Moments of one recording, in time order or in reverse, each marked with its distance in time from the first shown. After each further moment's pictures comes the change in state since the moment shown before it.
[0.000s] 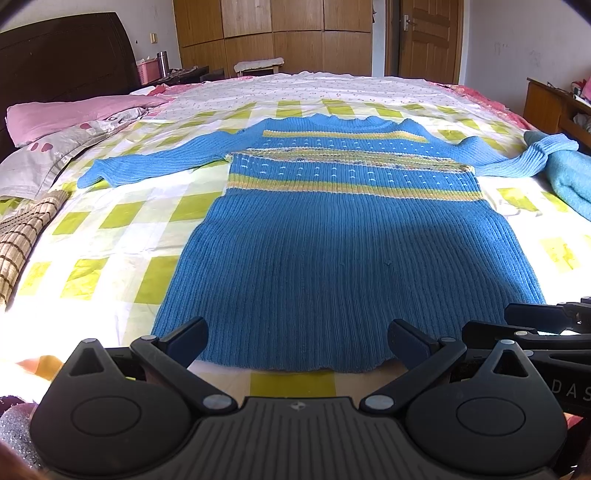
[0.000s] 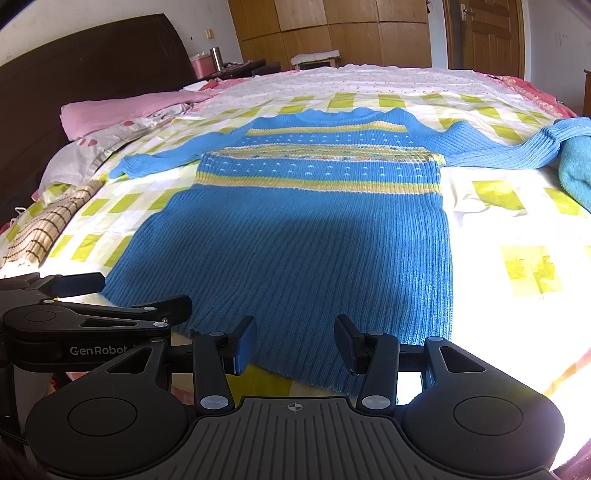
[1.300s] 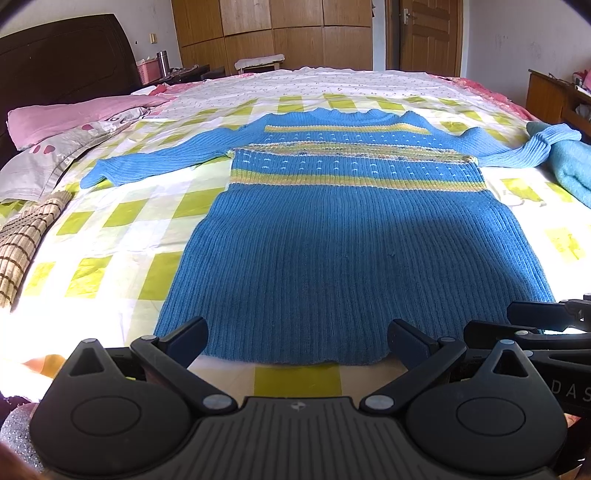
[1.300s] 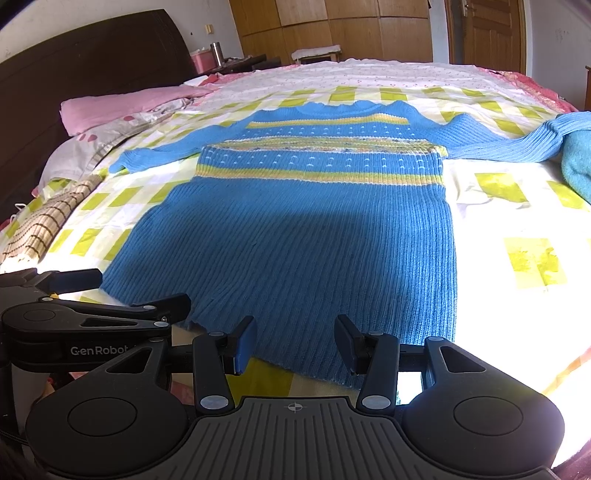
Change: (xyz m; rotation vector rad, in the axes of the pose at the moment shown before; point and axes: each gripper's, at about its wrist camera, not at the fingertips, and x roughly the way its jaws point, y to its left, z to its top) left arm 0.002 -0.003 -0.002 0.019 0.013 0.022; right arm 0.005 0.000 -0.004 -0.002 0.013 -0.002
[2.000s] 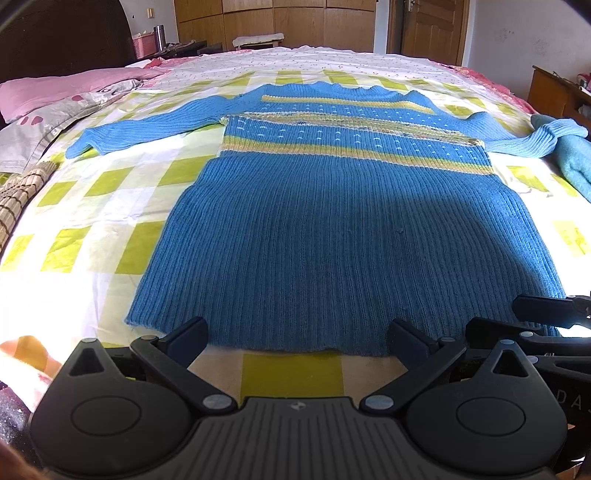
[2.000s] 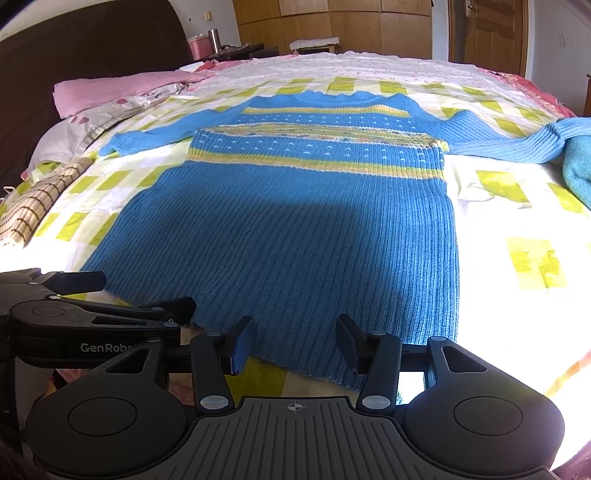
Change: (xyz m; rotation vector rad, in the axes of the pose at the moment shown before) left arm 0.025 0.004 -0.008 -0.039 0.071 -0.040; right arm 0.012 0.008 -0.001 -0.043 0.038 -0.046
